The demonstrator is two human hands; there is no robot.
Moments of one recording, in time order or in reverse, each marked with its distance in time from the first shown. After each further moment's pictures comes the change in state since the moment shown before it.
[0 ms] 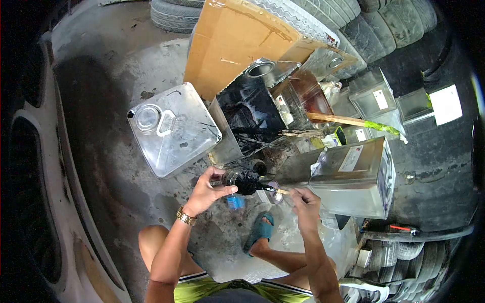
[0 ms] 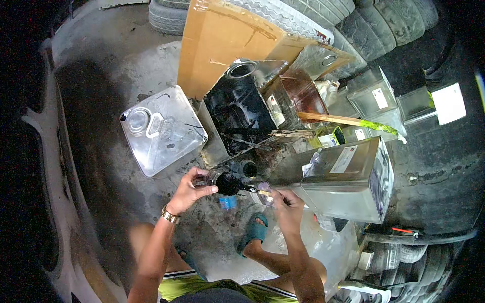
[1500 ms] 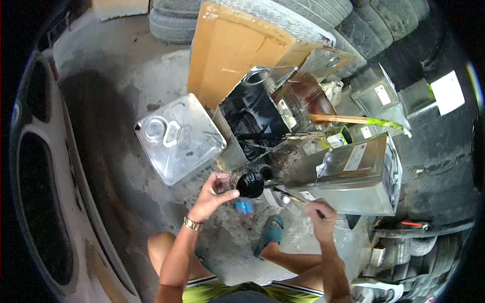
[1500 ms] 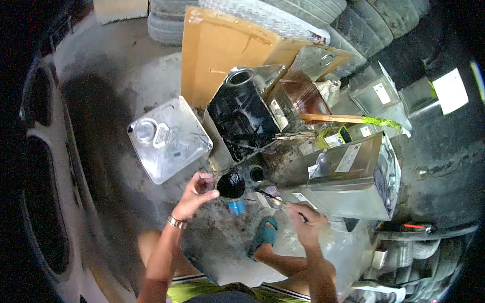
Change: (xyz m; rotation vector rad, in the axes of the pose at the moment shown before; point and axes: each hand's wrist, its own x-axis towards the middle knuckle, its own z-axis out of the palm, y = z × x) left_hand -0.005 0.007 -0.001 -0.033 0.010 0.046; right_hand -0.019 0.003 -0.048 -0.159 -0.096 -0.409
